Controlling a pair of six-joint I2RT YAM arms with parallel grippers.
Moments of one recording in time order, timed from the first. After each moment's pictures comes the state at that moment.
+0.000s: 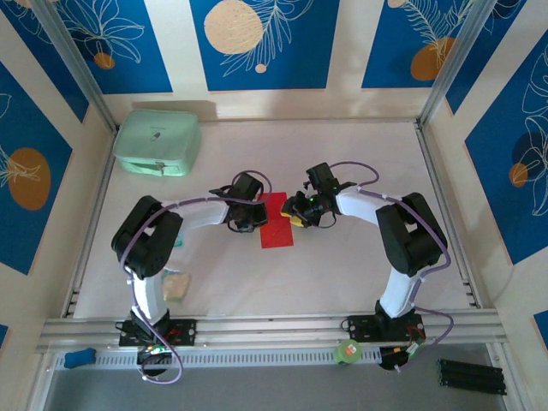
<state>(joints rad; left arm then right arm) -0.63 1.88 1.12 -0.33 0.19 -0.88 0.45 1.79 1.03 -0.31 -0.51 0.92</state>
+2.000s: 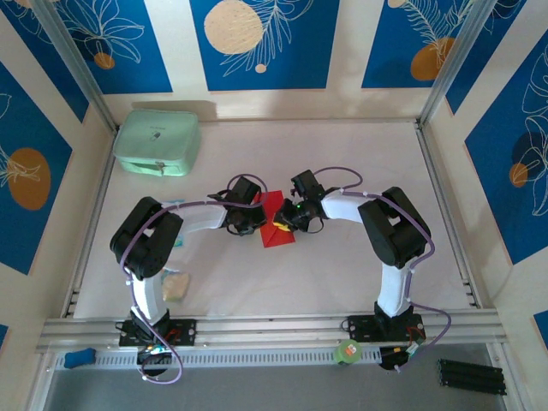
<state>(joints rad) -0.63 1.86 1.06 -0.23 0.17 -1.00 0.54 1.90 1.05 -0.23 -0.48 0.94</state>
